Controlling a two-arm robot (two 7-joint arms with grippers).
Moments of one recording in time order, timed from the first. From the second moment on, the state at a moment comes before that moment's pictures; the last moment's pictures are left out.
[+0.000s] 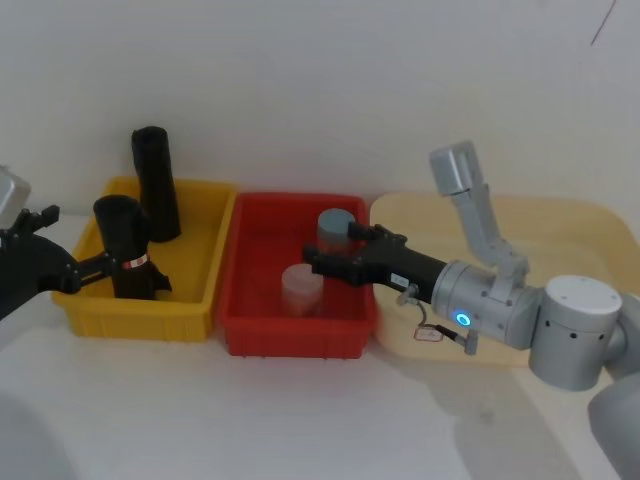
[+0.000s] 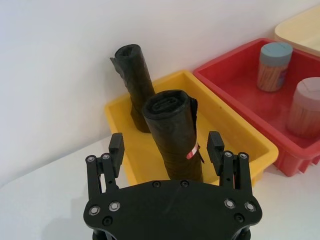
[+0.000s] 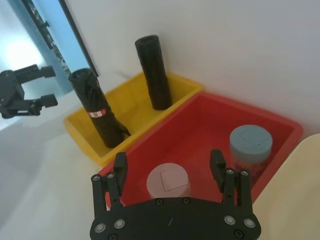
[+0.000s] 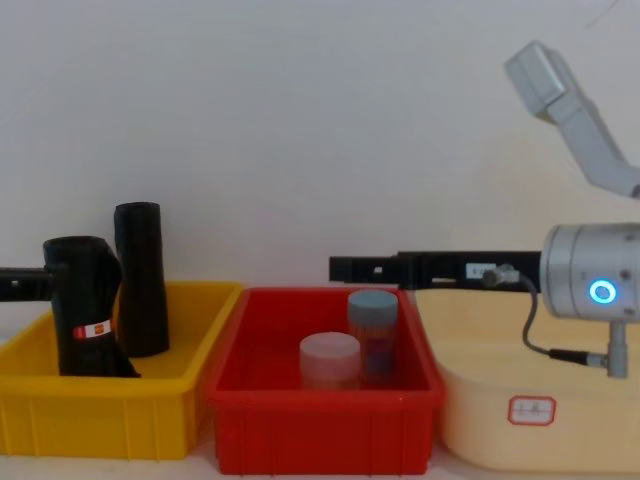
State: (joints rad) left arm -0.14 0.61 0.18 -1.65 -0.34 0.18 -0.28; right arm 0.49 0.27 -0.47 -1.29 0.50 0.32 0.50
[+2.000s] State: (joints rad) left arm -0.27 0.48 0.18 -1.40 -0.40 0.10 -0.40; right arm 0.63 0.24 -0.60 -1.10 0.50 0.35 0.57
